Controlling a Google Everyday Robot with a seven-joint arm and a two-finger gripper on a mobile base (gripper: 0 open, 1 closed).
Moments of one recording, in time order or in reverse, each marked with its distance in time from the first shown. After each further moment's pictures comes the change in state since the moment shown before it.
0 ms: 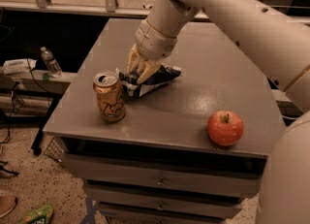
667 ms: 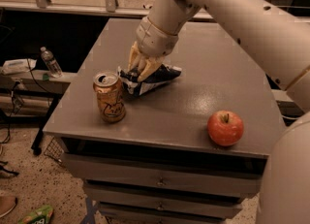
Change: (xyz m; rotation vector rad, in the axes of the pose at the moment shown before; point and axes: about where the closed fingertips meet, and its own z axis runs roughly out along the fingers) arm -0.001 -0.001 -0.006 0.006 0.002 -0.004
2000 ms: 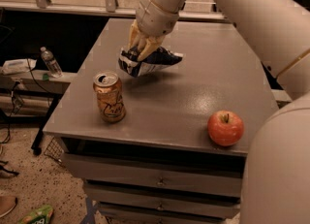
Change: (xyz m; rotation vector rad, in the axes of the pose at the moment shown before) arm 0.006 -0.037 -0.041 0.075 0.086 -0.053
